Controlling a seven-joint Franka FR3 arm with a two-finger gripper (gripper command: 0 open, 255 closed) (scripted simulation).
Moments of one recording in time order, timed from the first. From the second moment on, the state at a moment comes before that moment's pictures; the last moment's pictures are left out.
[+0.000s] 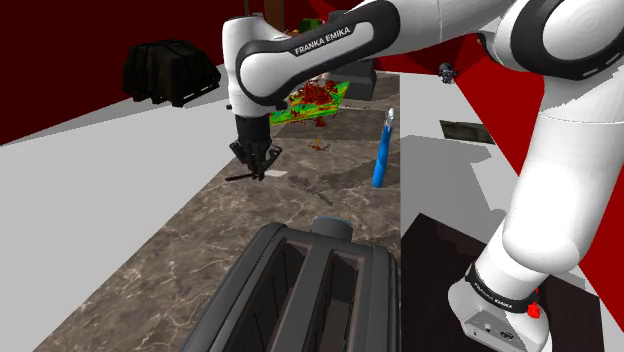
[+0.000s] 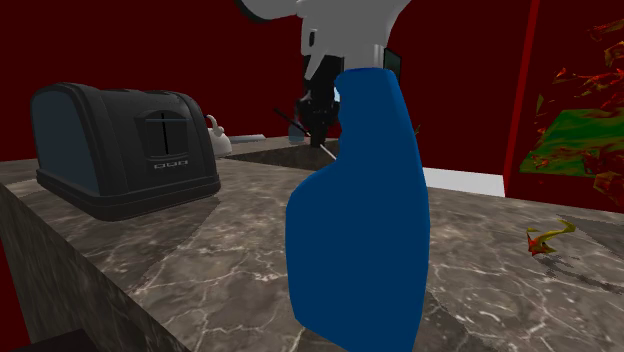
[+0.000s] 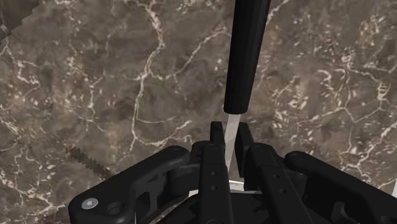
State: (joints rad) arm -0.11 0.22 0.51 -1.78 -0.04 1.98 1.56
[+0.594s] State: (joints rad) arm -0.11 0.20 0.51 -1.68 -0.03 1.86 1.56
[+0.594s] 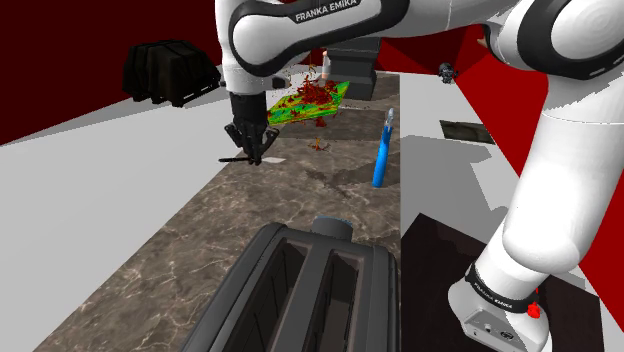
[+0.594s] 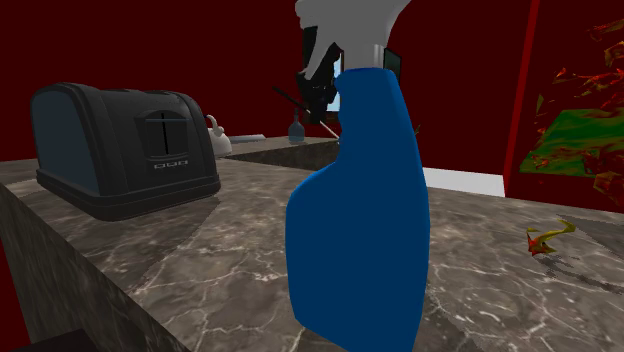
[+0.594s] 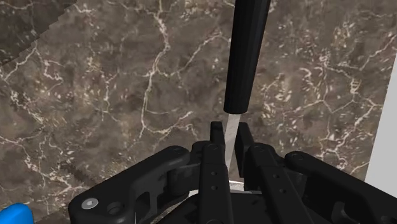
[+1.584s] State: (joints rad) arm -0.10 0.21 0.52 -1.47 -0.04 1.65 1.57
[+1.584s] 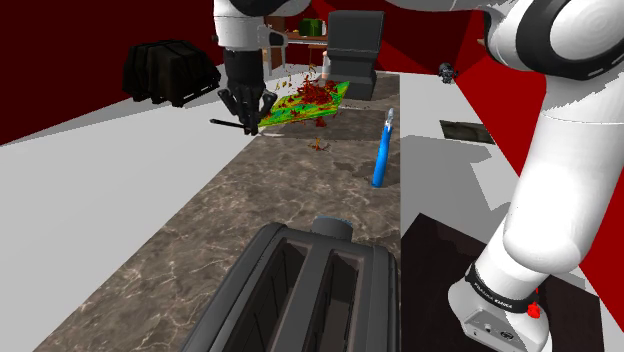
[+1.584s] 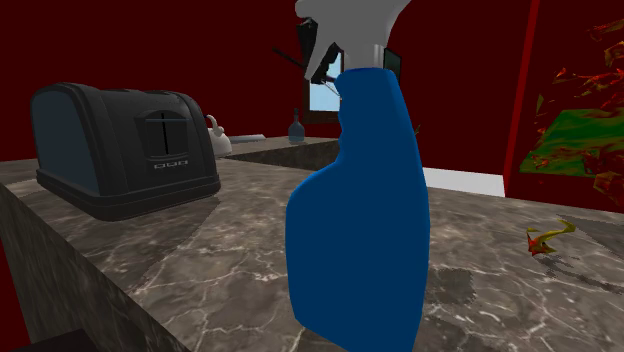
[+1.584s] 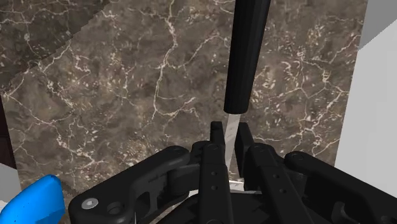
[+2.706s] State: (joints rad) arm -0.04 0.32 0.53 -1.10 -0.09 1.38 1.60
